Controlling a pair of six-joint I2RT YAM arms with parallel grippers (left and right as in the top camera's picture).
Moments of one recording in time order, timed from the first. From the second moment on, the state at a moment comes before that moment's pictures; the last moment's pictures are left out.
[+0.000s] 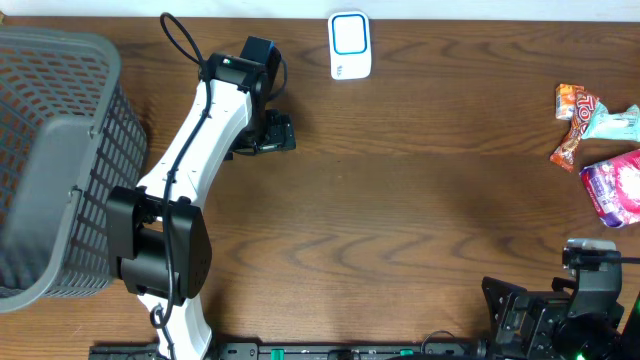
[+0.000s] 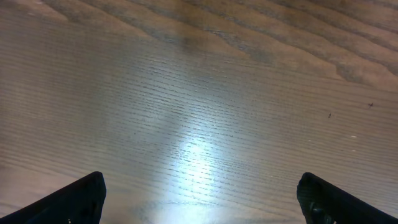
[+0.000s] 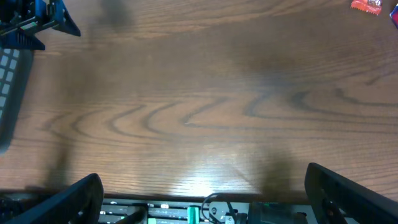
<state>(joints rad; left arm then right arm) -0.28 1.96 1.71 -1.27 -0.03 -0.47 -0.15 0.70 1.49 -1.70 -0.31 0.04</state>
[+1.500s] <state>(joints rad) -0.28 1.96 1.71 -1.27 -0.03 -0.47 -0.07 0.21 0.79 -0.94 -0.33 -0.07</state>
